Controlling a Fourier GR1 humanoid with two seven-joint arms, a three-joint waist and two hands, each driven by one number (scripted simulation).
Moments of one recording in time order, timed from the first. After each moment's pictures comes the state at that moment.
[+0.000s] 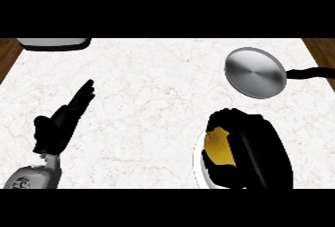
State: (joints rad) left arm -0.12 0.24 -0.06 -1.61 -0.01 -0.07 0.20; right arm -0.26 -0.27 0.54 -2.06 0.99 0.16 0.65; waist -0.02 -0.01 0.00
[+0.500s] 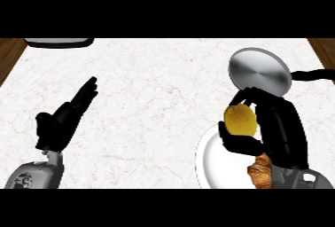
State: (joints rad) left arm -0.15 0.23 -0.05 -1.61 -0.02 -0.10 0.21; right arm -0.22 -0.22 0.29 -1.93 0.88 -0.06 0.49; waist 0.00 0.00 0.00
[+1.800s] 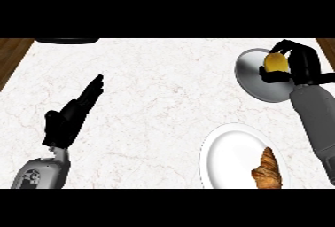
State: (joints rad) left arm -0.18 0.19 -0.05 -1.59 -0.06 -0.12 0.21; right arm -0.83 -0.39 -0.23 -0.51 0.72 -0.47 -0.32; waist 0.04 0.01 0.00
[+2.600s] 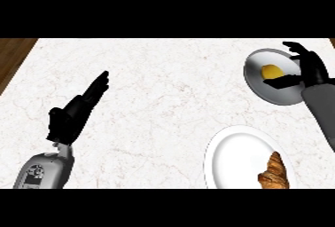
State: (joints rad) left arm -0.21 0.18 -0.06 -1.59 -0.06 -0.14 0.21; right arm -0.95 -0.47 -0.33 -0.17 0.67 -0.34 -0.31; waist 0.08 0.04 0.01
